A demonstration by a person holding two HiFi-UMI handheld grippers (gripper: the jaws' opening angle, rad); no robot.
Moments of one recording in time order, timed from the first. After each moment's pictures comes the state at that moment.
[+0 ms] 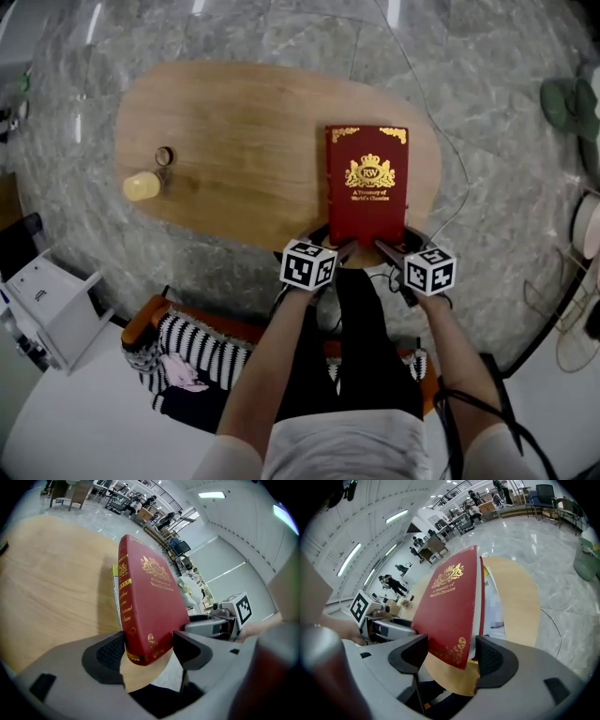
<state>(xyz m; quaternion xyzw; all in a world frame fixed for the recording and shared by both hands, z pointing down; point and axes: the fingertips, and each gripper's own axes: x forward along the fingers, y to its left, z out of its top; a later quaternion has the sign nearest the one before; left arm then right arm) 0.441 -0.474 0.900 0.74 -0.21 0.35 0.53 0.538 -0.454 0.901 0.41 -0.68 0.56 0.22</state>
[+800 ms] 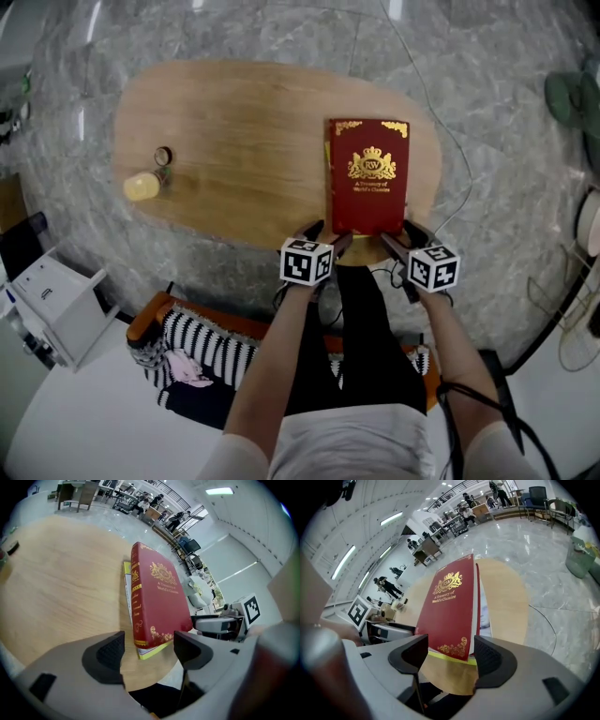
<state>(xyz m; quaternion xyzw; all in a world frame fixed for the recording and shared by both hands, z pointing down) 0.429 -0.480 0.923 0.71 -0.26 0.38 0.54 0.564 -0.457 0.917 0.44 -0.66 0.57 0.22</state>
